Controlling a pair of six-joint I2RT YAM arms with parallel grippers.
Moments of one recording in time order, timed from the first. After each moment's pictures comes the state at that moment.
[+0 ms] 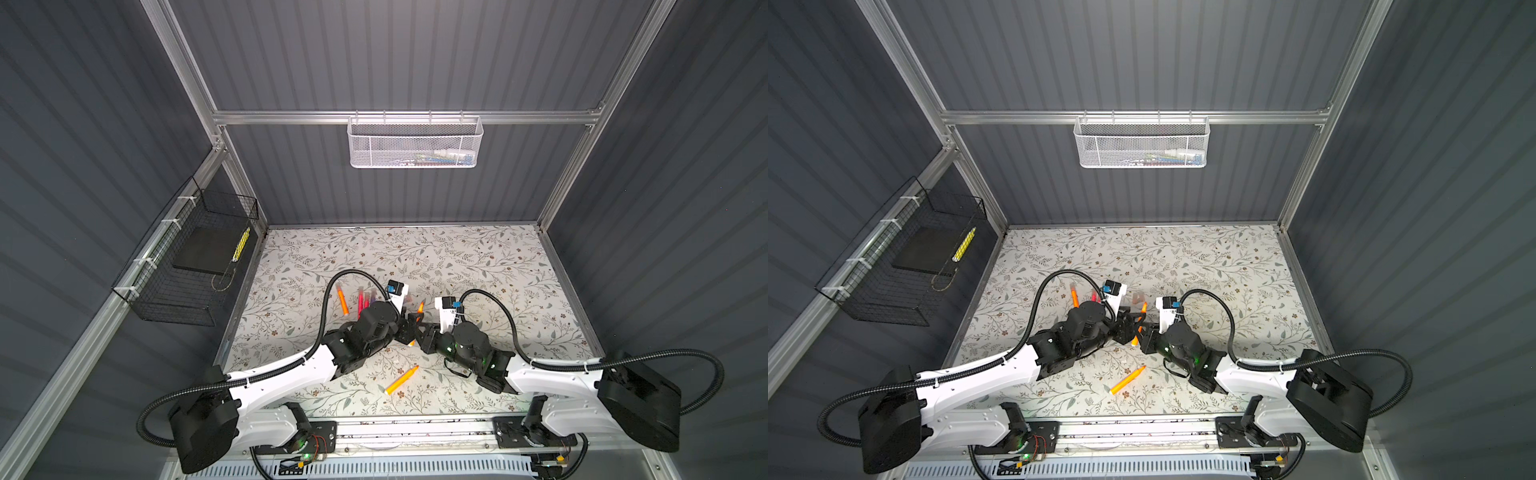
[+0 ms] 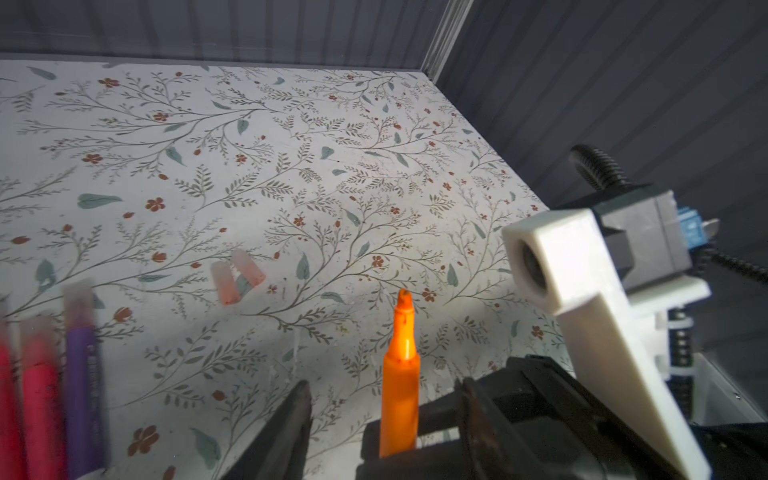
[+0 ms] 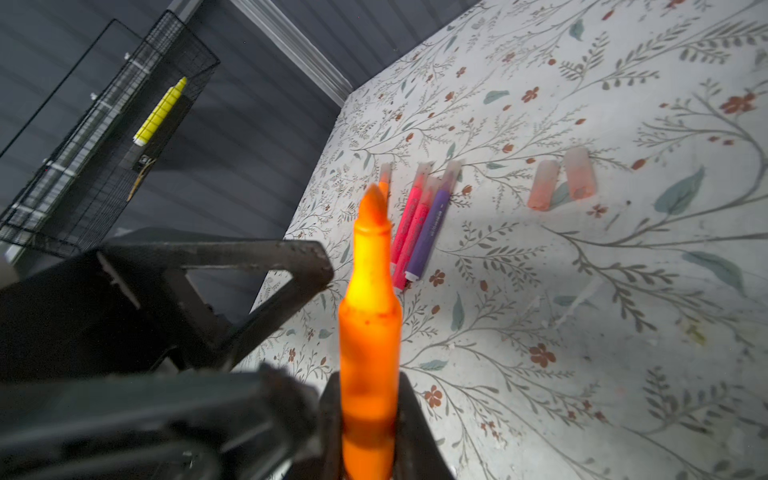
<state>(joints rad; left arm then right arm) -0.97 1.22 0.71 0.06 -0.17 -0.44 0.96 1.30 0.42 0.58 0.11 0.86</state>
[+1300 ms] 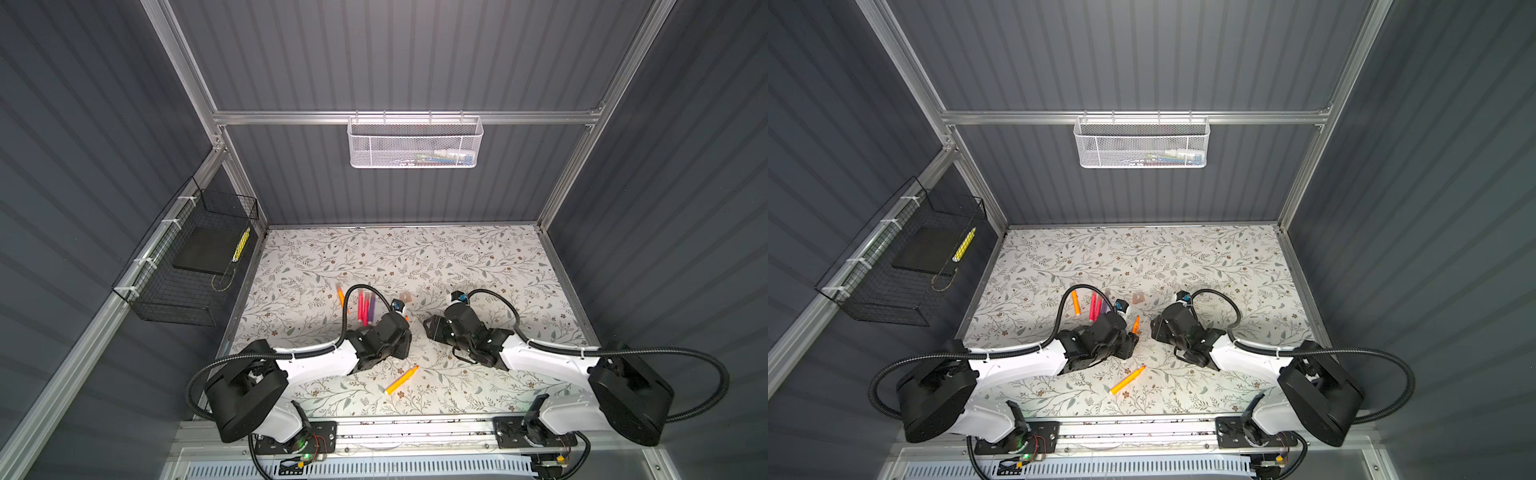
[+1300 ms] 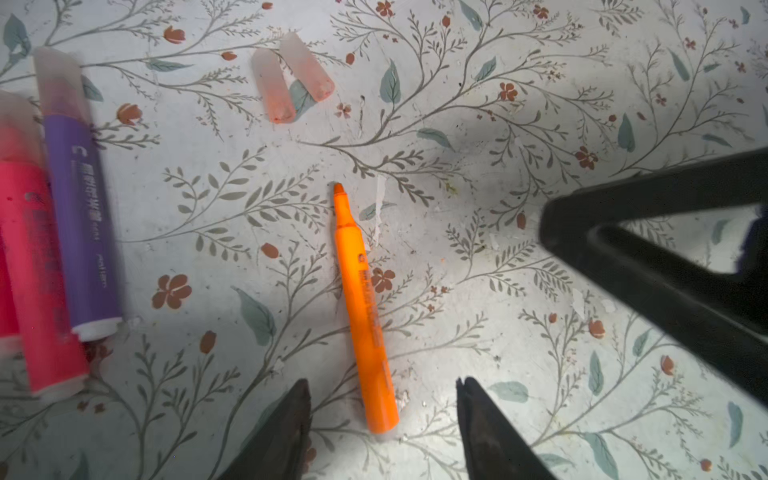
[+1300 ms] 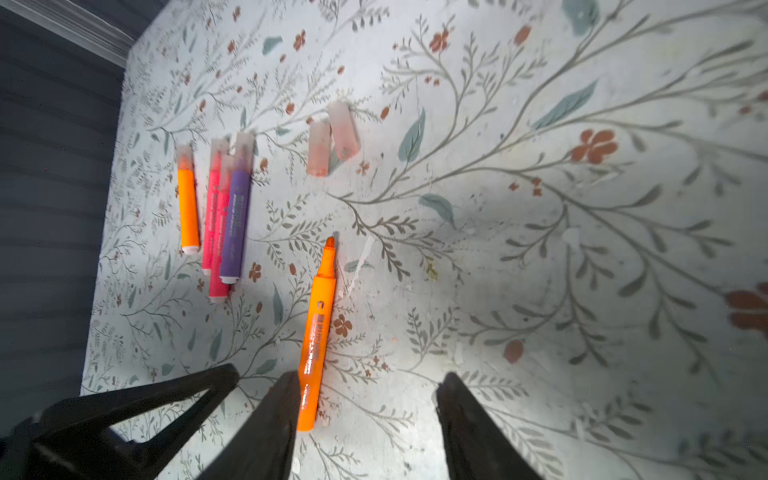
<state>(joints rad) -0.98 1.47 0.71 -0.10 -0.17 -0.51 0.79 1.33 0.58 0.05 0.12 0.91</state>
